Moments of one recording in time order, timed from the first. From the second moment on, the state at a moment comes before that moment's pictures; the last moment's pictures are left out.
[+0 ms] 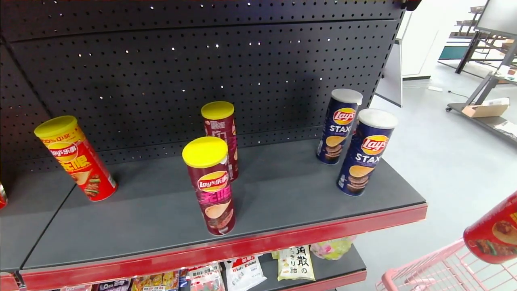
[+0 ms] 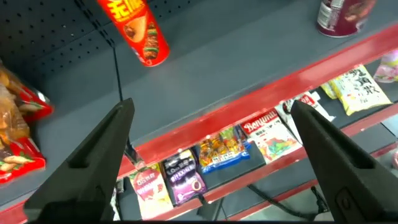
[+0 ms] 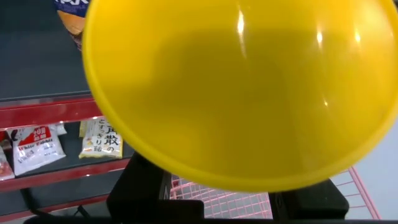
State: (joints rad) left arm -0.35 0.31 -0.42 0.34 0.25 0.24; right arm 0.04 0.76 -0.53 0.06 -0.16 -0.13
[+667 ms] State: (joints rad) left arm -0.35 0.31 -0.42 0.34 0.25 0.24; right arm 0.04 0.77 -0.52 0.06 -0.15 -0.12
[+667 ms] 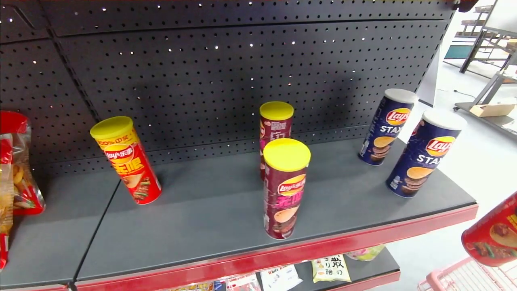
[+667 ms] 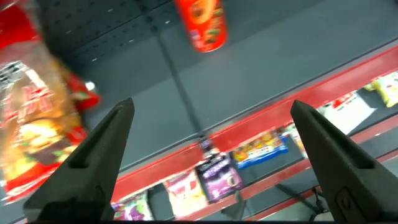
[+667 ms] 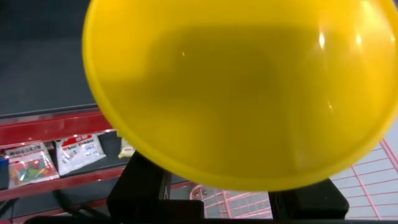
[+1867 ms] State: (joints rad) left arm -0.35 0.30 -0.41 0.34 0.25 0.27; right arm 0.04 0.74 -0.48 0.06 -0.15 -0.13
